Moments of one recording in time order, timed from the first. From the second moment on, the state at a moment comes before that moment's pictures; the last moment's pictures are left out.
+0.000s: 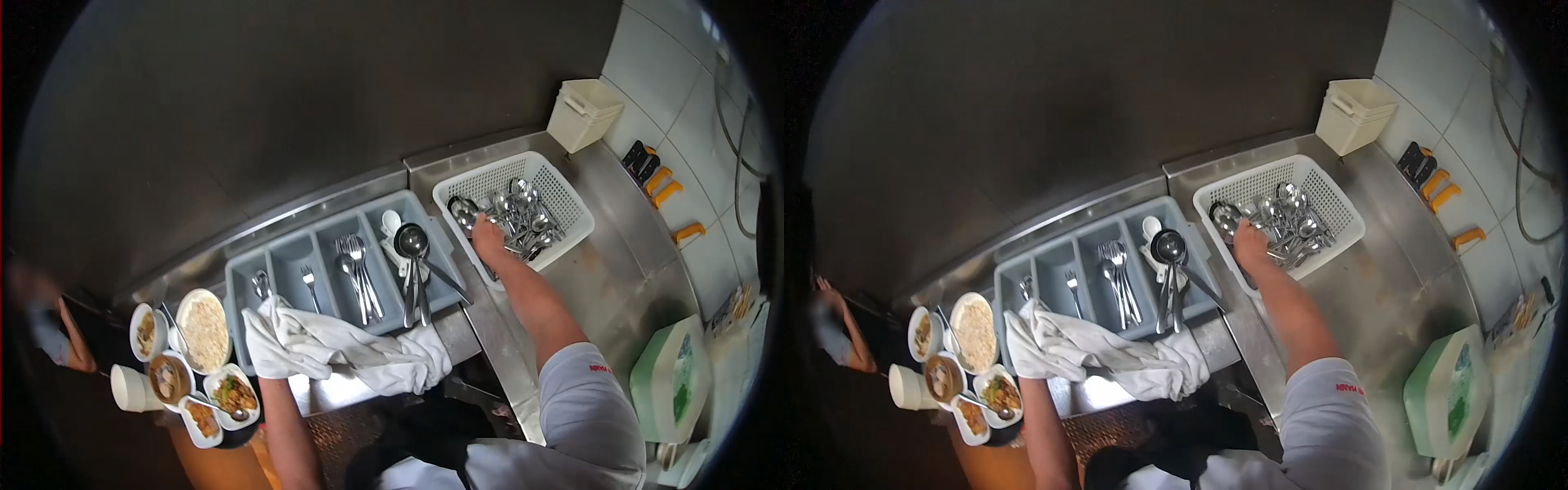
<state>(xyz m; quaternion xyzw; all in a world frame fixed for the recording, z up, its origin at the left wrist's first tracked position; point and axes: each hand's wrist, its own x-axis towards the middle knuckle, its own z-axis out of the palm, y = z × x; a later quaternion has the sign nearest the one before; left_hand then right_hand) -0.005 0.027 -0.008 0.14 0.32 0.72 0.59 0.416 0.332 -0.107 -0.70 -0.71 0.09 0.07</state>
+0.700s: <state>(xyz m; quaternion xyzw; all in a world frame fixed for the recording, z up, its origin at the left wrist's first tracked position) -0.005 0.024 -0.018 0.16 0.37 0.74 0.54 0.485 0.332 -0.003 -0.37 -0.36 0.54 0.66</state>
